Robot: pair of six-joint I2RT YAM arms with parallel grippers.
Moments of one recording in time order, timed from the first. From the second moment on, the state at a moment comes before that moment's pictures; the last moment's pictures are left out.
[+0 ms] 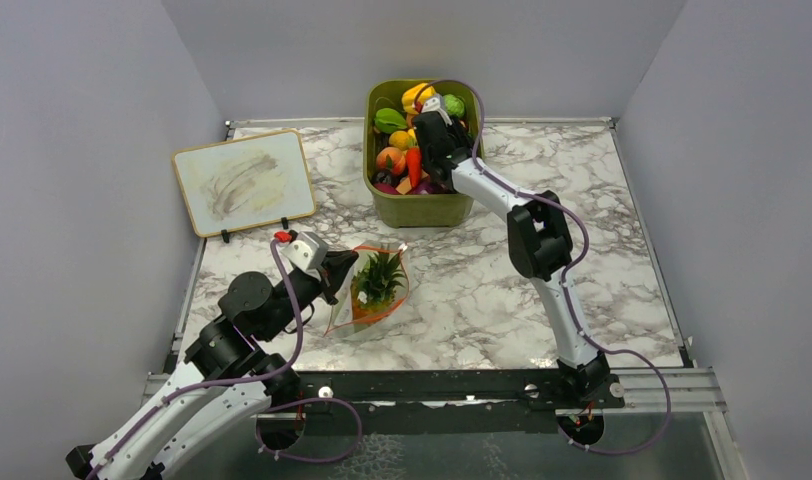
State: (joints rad) left arm -0.79 0.40 0.62 -0.25 -0.07 -0.07; right arm 0.56 2.40 2.05 -0.21 0.87 -0.27
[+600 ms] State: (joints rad) left arm -0.79 0.37 0.61 -0.25 -0.10 -0.07; right arm 0.56 2.41 2.07 -0.16 0.90 -0.35
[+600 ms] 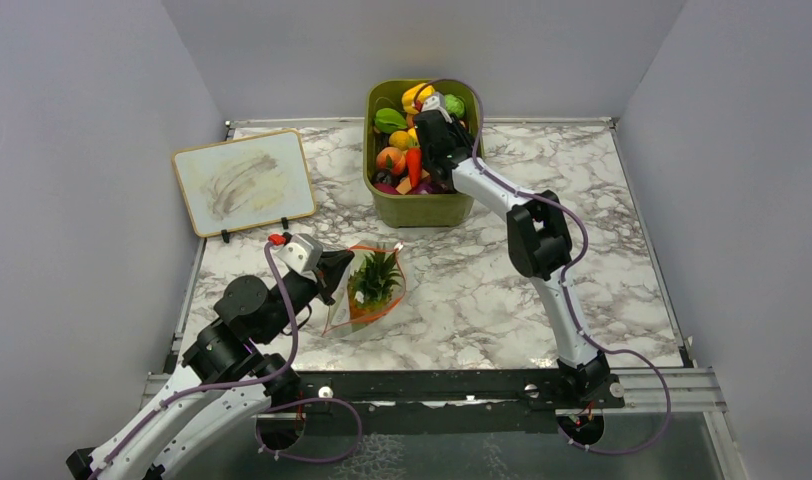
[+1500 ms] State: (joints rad) left arm -0.79 0.35 0.61 -0.26 -0.12 -0.07; right arm 0.56 2.39 1.95 -0.03 0.93 -0.54
